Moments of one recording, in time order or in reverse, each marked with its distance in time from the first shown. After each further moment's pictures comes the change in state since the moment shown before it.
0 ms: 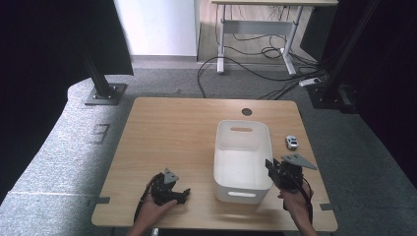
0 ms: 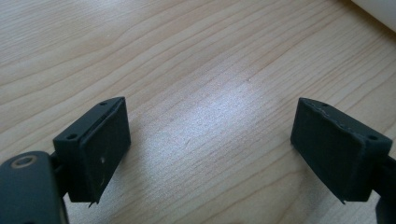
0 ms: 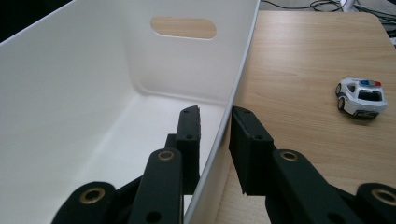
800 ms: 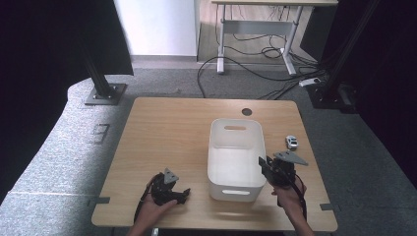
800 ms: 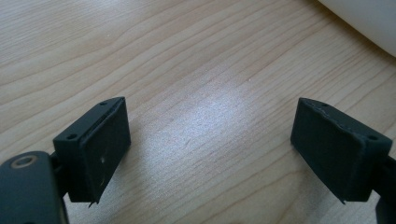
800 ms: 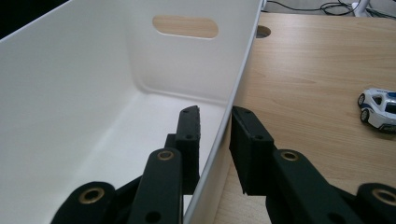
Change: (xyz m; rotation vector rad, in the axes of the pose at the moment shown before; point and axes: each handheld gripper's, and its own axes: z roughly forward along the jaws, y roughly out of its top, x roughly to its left) left arm 0.000 0.000 0.000 0.000 0.000 -0.001; right arm 0.015 0.006 0.012 0.006 0.023 -0.030
